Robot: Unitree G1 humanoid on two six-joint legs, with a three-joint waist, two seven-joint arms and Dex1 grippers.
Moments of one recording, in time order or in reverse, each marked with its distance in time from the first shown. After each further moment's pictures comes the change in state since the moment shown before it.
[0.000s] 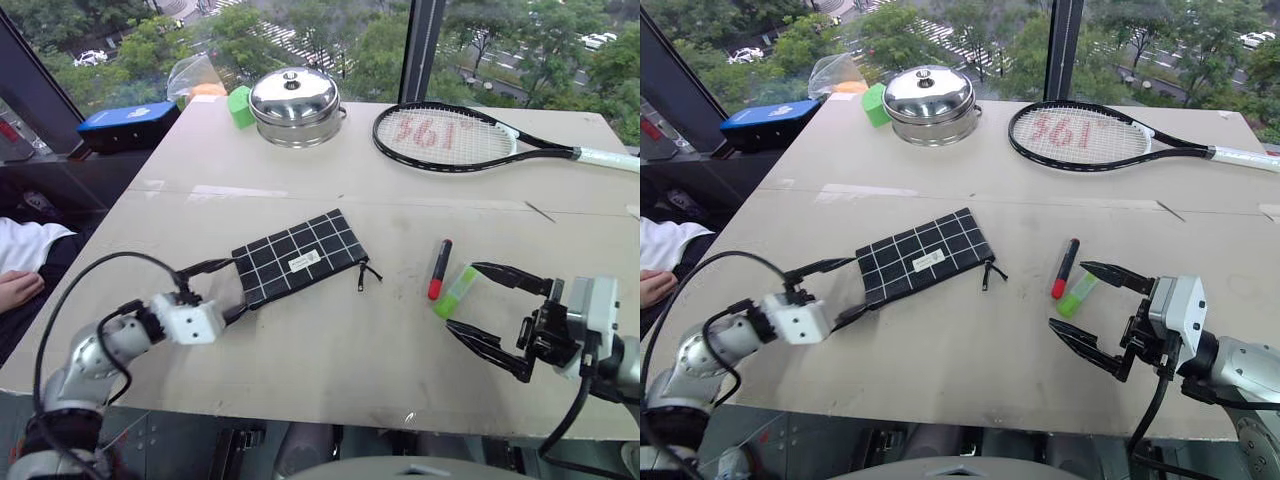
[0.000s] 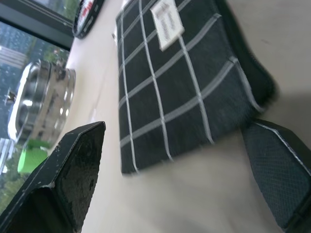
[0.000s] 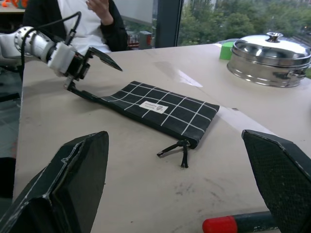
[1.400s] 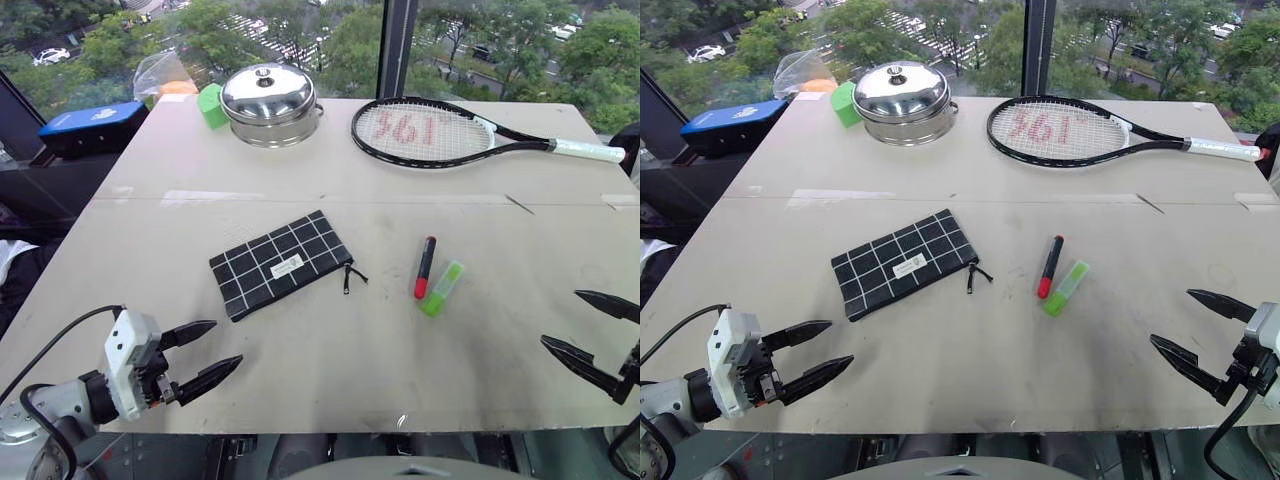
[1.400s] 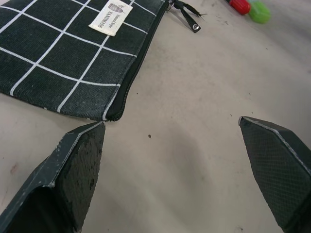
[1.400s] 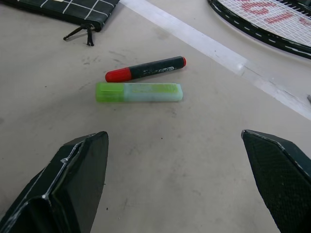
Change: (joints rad) left arm 0.629 -0.063 0.369 -0.826 -0.859 1.279 -0.441; right arm 0.243 -0.034 -0.399 0.245 -0.114 -0.062 0.221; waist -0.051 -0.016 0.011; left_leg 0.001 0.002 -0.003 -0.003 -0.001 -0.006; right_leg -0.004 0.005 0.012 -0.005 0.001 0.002
